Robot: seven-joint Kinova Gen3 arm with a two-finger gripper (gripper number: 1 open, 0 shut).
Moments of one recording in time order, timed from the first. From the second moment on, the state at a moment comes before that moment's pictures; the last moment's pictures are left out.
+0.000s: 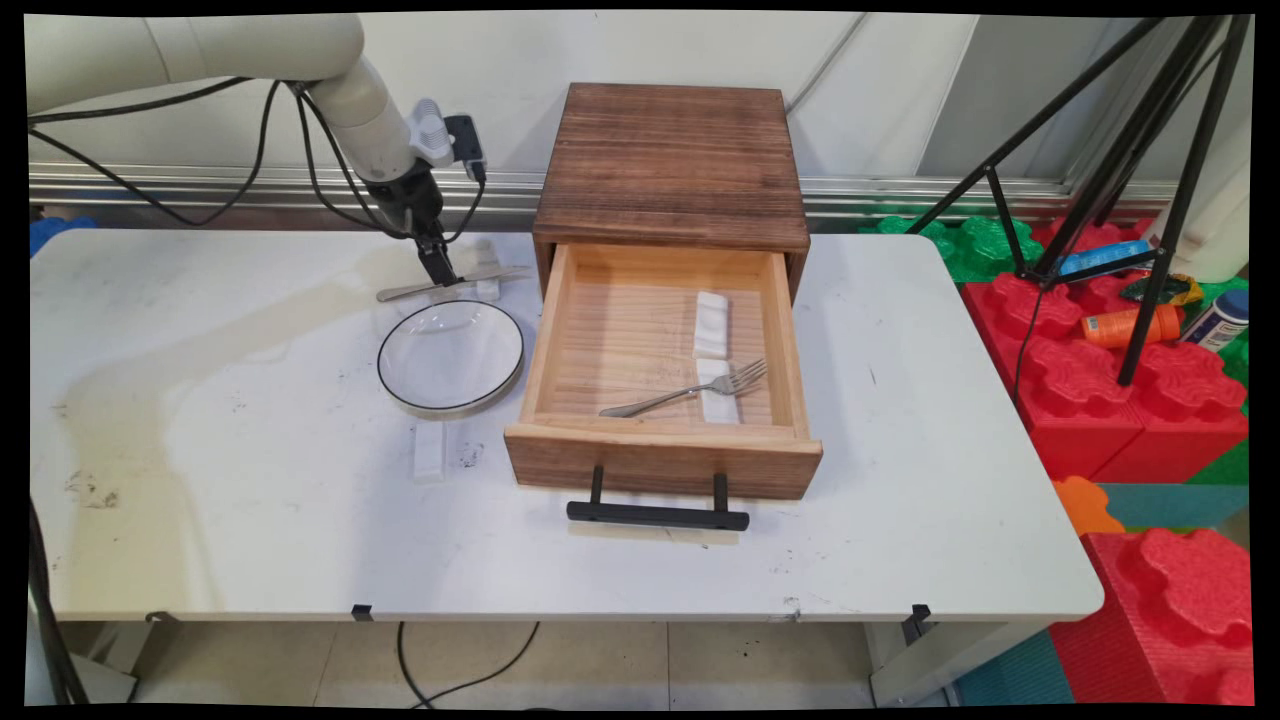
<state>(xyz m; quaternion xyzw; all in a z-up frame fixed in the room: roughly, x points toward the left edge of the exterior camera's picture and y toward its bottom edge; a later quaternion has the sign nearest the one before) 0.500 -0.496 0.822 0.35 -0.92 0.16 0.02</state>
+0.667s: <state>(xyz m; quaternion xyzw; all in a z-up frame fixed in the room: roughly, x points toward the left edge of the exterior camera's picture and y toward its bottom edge) 0.499 -0.507 0.806 0.36 -0.92 0.14 0.00</state>
